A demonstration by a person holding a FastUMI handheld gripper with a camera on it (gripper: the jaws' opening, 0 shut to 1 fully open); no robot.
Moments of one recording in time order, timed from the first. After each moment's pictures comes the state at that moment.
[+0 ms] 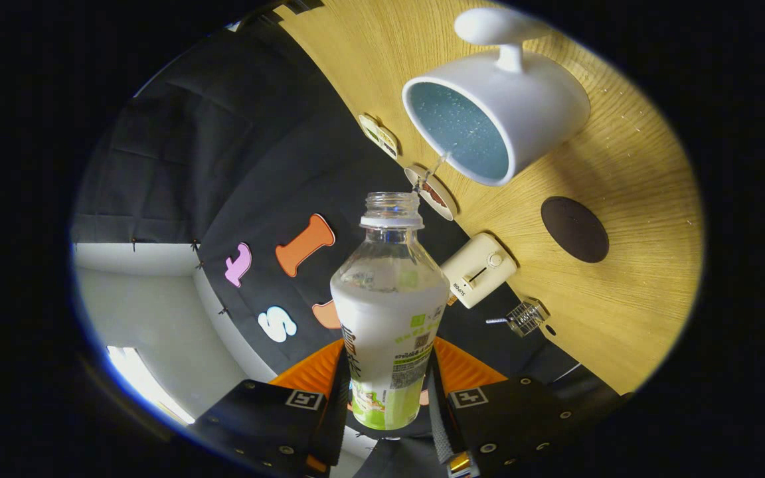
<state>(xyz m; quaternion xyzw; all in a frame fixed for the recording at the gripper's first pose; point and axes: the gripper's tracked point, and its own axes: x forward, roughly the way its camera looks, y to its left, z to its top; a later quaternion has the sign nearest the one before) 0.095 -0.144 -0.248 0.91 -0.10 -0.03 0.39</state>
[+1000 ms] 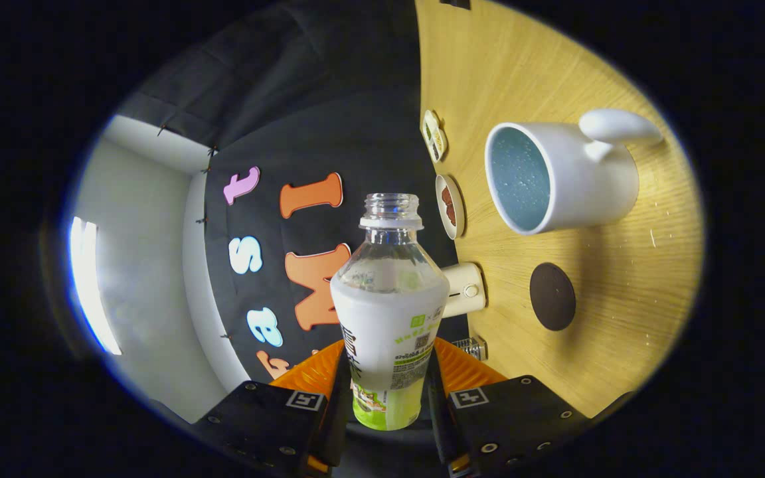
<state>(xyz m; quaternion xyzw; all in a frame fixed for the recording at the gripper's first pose) 0.085 -0.120 -0.274 0.77 -0.06 -0.05 0.63</state>
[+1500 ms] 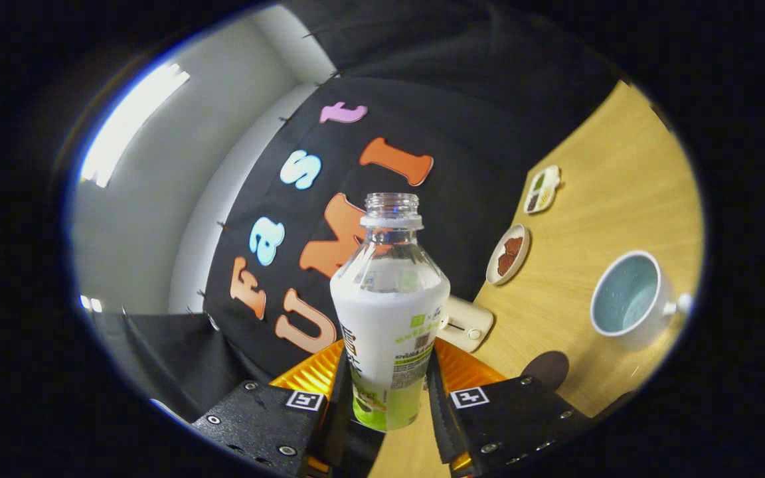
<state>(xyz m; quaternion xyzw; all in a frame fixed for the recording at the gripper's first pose) 0.091 -0.118 -0.228 0.50 -0.06 -0.02 0.86</state>
